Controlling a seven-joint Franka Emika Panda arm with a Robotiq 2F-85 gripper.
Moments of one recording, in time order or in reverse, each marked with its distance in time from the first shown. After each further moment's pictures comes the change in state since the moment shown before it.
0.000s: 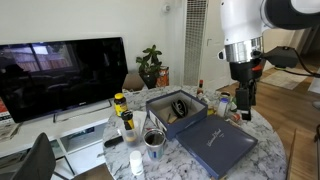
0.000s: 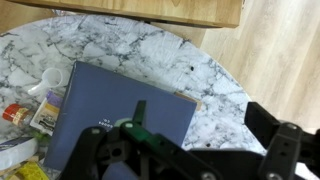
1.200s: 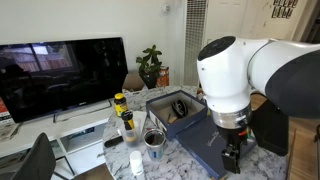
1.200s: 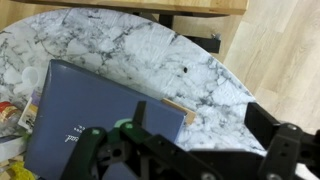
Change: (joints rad) arm 0.109 0.346 0.197 0.058 -0.224 0.202 0.447
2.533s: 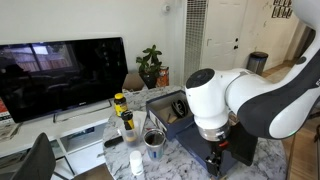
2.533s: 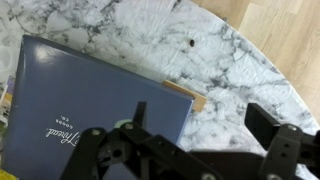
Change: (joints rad) arm 0.059 0.215 -0.132 0.041 -0.149 0.173 0.069
